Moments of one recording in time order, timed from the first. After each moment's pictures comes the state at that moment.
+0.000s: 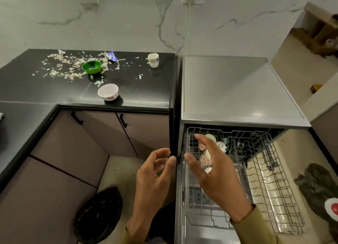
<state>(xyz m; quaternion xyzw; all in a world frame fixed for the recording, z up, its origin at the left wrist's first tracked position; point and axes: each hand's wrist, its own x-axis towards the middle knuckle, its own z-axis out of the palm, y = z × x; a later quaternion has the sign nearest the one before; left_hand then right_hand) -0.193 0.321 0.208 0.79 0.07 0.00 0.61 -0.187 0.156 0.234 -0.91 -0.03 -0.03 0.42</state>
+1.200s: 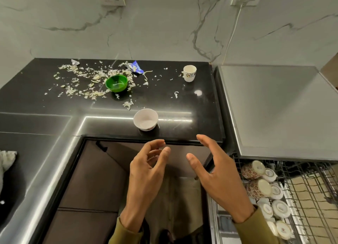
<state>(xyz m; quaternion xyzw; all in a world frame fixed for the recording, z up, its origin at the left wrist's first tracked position) 0.033 0.547 0.217 0.79 0.04 0.01 0.61 0.019 0.366 0.220 -0.89 0.01 -0.01 0.46</state>
